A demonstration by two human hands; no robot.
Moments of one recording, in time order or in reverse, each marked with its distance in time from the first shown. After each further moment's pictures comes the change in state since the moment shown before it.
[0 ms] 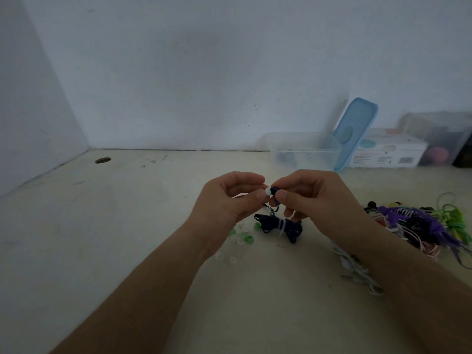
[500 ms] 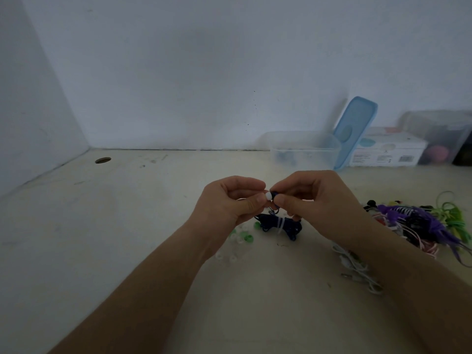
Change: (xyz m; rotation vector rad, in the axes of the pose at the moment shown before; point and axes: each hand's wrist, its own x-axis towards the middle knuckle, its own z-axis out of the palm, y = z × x) left_hand 0.001 -0.003 -0.001 -0.008 0.000 -0.071; right_hand 0.000 0.002 -0.002 -0.132 -0.022 -0.105
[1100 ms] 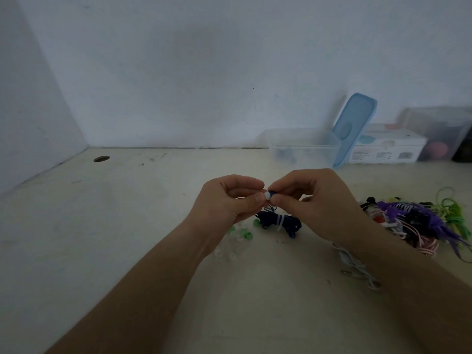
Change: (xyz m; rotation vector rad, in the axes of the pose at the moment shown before) left_hand 0.001 -0.001 -0.001 0.026 0.005 -0.017; right_hand 0.001 0.004 0.004 -0.195 0.055 -0.100
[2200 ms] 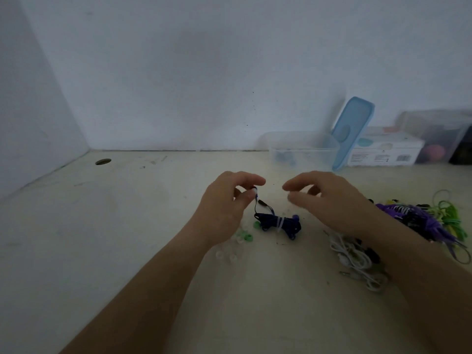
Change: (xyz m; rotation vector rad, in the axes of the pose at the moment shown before) left_hand 0.008 -0.001 -0.006 0.821 0.053 0.339; right_hand 0.005 0.002 -0.021 -0.347 -0.149 0.298
